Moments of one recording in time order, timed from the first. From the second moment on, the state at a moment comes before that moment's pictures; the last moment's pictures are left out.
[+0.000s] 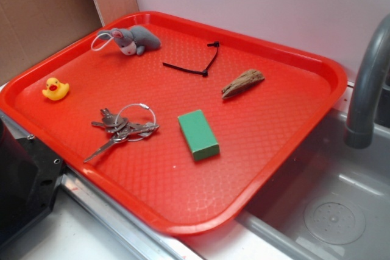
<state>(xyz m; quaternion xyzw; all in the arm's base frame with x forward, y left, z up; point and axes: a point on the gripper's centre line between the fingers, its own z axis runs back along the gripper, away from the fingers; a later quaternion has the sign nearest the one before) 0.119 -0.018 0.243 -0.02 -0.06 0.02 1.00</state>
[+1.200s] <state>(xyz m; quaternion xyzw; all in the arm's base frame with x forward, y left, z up) 0.309 0.076 0.164 0.05 -0.02 0.10 0.99</state>
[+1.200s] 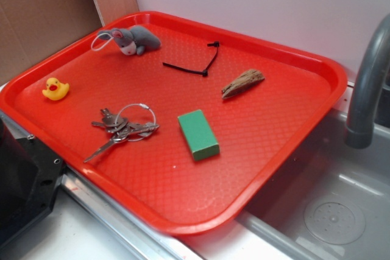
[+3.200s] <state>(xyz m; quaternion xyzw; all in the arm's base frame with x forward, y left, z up) 0.231 0.053 0.167 0.06 0.06 0.19 0.98</state>
